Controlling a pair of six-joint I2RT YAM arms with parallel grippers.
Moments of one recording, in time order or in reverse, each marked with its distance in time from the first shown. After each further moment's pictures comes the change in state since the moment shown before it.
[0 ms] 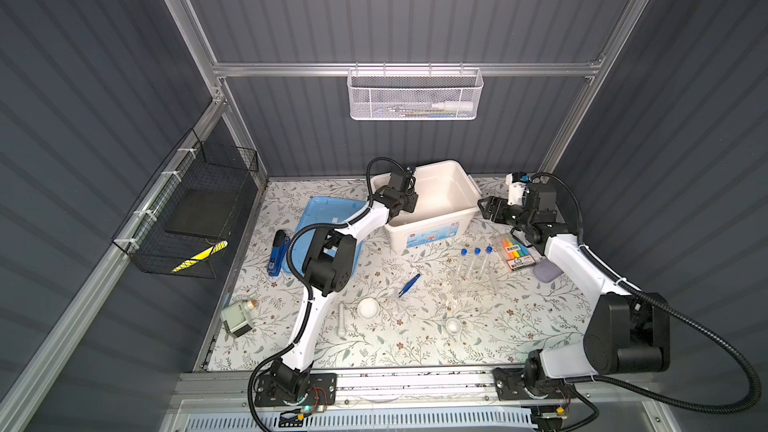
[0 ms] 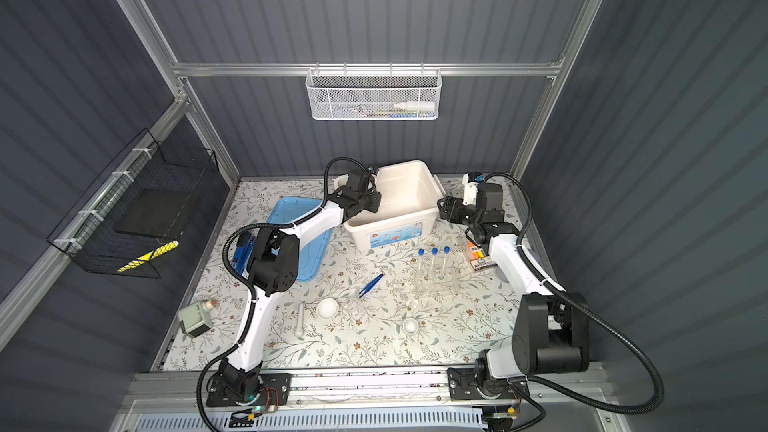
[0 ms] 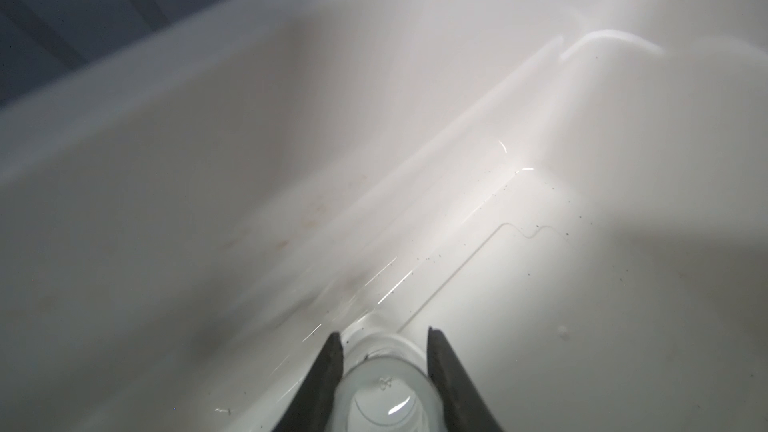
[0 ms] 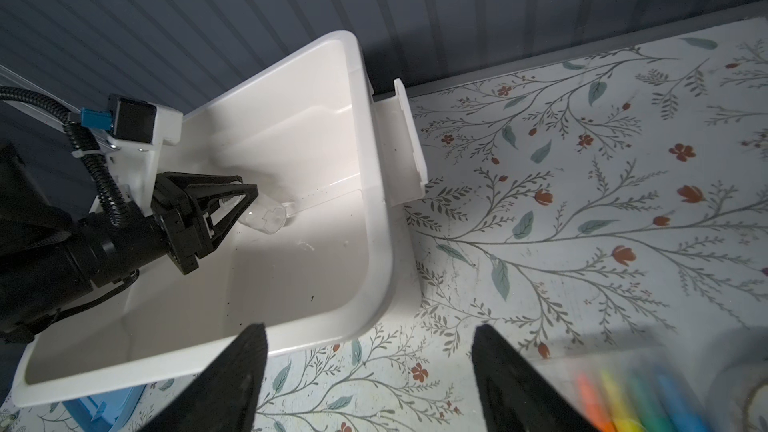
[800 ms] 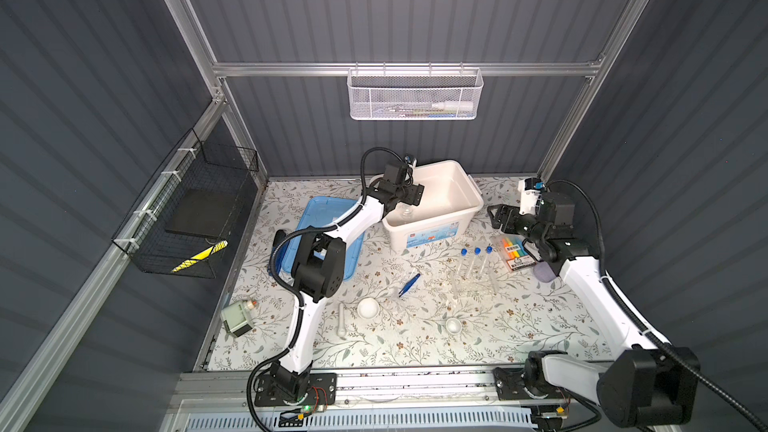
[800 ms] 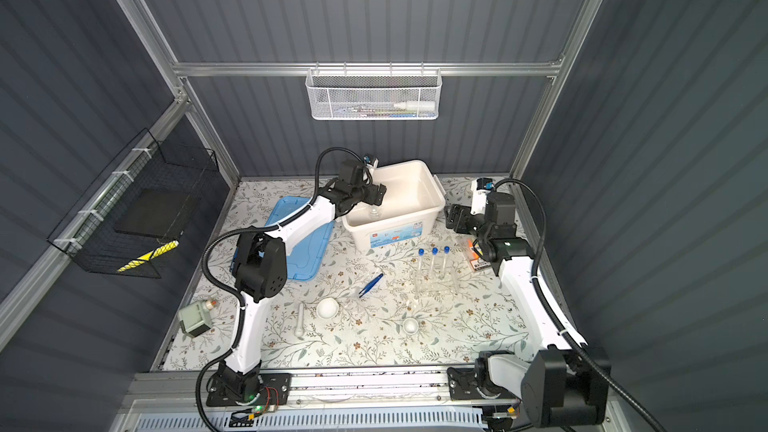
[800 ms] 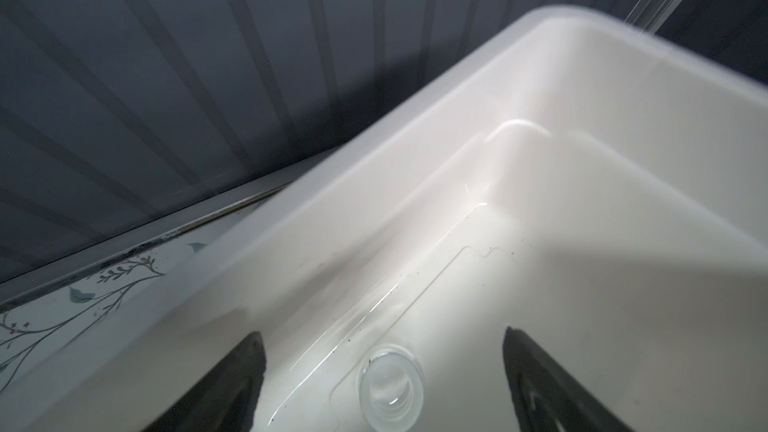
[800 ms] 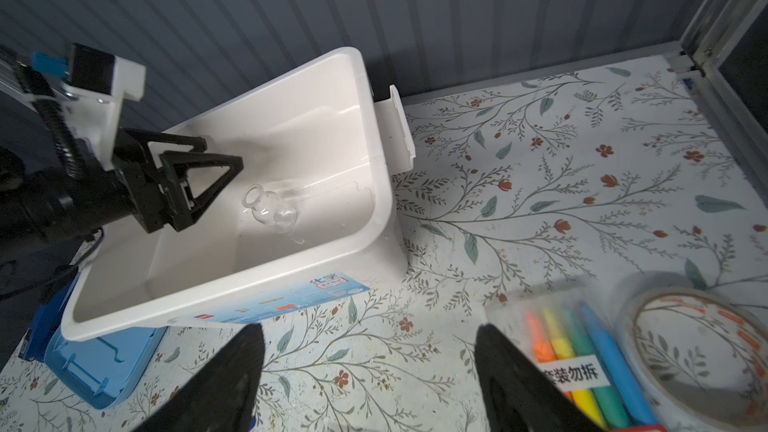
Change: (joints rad) left arm 0.000 -0.174 -0.061 -0.013 0.034 0.007; right arm 0.000 -0.272 -0.089 -0.149 0.068 -0.031
